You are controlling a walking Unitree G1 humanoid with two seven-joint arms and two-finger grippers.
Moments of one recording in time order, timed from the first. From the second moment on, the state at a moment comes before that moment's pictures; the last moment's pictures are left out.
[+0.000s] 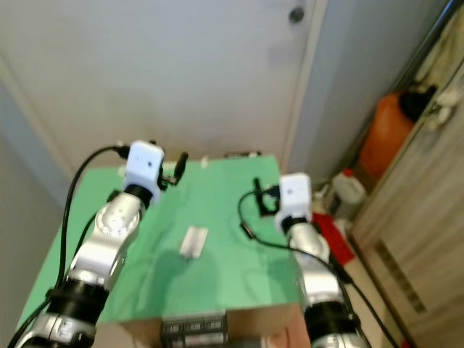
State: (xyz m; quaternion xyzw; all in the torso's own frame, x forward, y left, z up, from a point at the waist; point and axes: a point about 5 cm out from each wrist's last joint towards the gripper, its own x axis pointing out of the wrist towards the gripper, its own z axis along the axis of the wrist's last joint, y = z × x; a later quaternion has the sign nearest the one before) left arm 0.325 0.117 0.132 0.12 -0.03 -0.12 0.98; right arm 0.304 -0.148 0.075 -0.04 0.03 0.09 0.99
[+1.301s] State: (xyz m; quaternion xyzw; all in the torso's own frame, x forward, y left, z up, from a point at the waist) left arm 0.343 0.146 0.112 0.09 0.02 -0.14 0.99; right arm 0.300 -0.148 0.073 -0.04 0.04 0.10 0.99
